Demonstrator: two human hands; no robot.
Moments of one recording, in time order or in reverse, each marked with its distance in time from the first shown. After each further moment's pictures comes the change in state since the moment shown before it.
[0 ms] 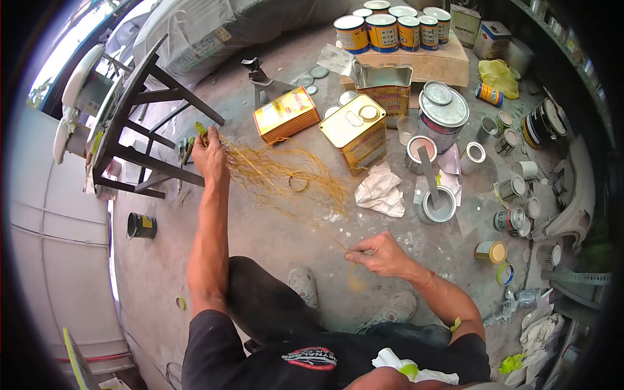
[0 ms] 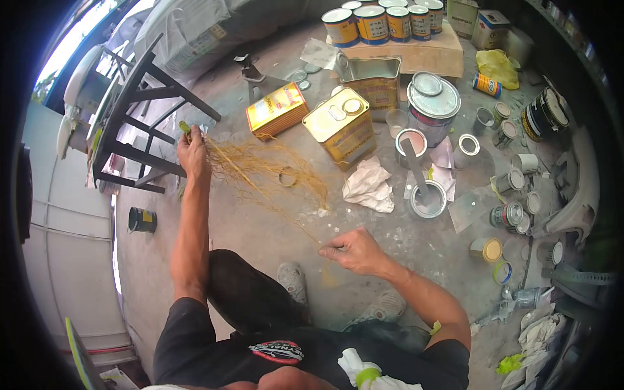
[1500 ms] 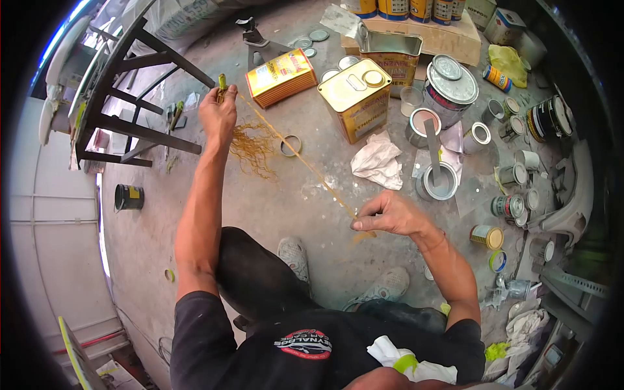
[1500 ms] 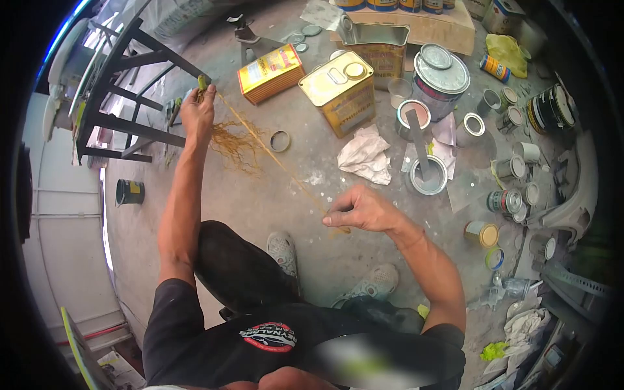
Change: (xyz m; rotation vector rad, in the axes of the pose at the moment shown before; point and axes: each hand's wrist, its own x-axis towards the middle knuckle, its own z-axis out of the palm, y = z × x) left_hand -0.024 0.006 0.023 0.364 -0.263 0.076; right_hand 0.021 -0.001 -0.040 0.222 -0.288 0.186
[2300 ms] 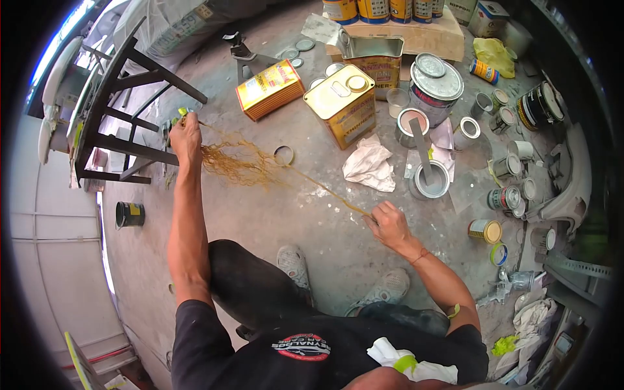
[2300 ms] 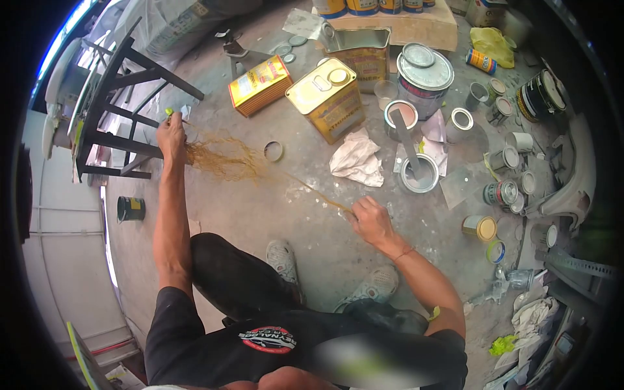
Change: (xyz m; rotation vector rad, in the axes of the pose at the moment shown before) left_hand 0.029 -0.043 -0.038 0.004 0.112 -0.234; right_hand -0.004 0.126 0.025 -0.841 0.692 -0.285
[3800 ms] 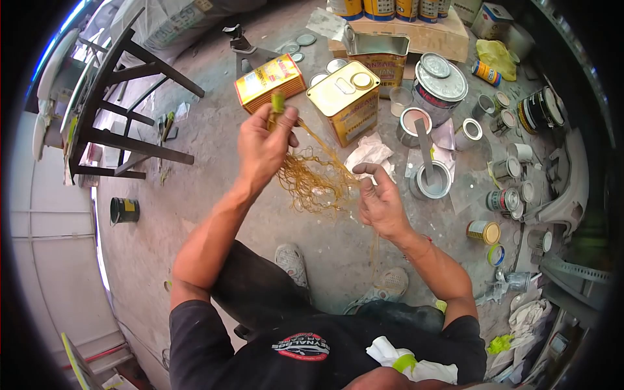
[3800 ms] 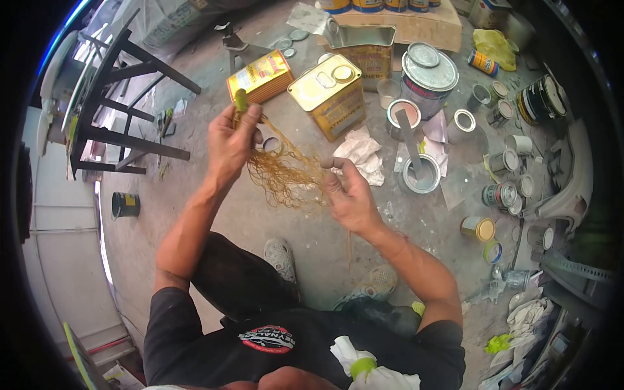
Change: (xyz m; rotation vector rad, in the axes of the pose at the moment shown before) left_hand -0.159 0.117 0.039 -0.461 -0.645 0.084; right_hand 0.072 -0.089 -0.054 1.217 0.027 0.436
